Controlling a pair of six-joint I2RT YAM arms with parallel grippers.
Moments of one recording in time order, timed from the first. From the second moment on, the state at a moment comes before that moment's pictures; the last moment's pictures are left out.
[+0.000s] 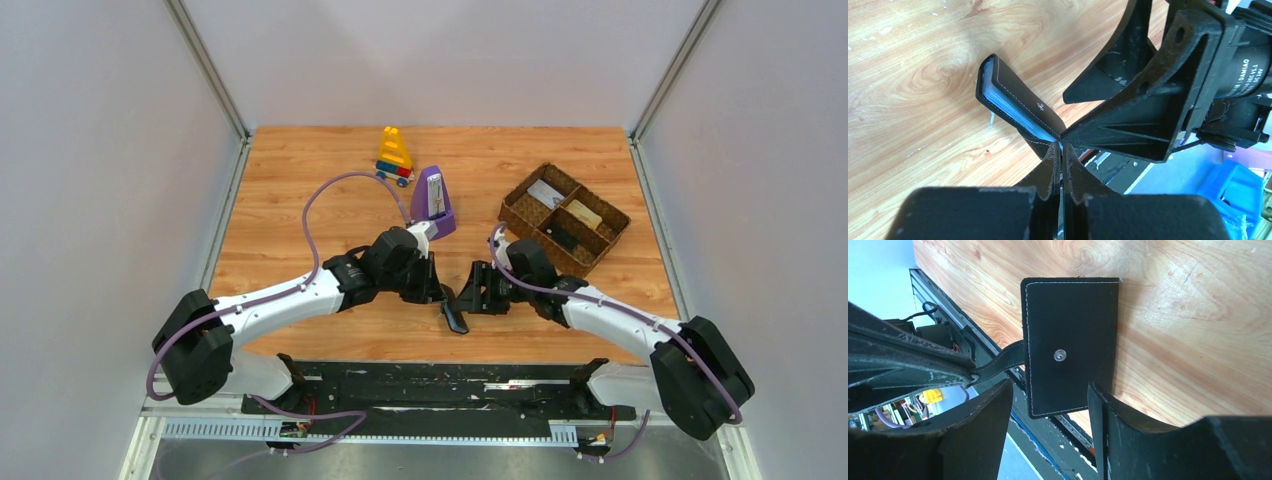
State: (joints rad) left arm -0.90 1.33 0.84 -0.22 0.20 -0.72; right arm 0.62 1.20 0.52 -0.05 -0.48 0.73
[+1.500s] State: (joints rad) left arm -0.90 1.28 0.69 -0.39 -0.04 -0.72; right arm 0.63 1.19 0.53 -0.26 -0.20 0.69
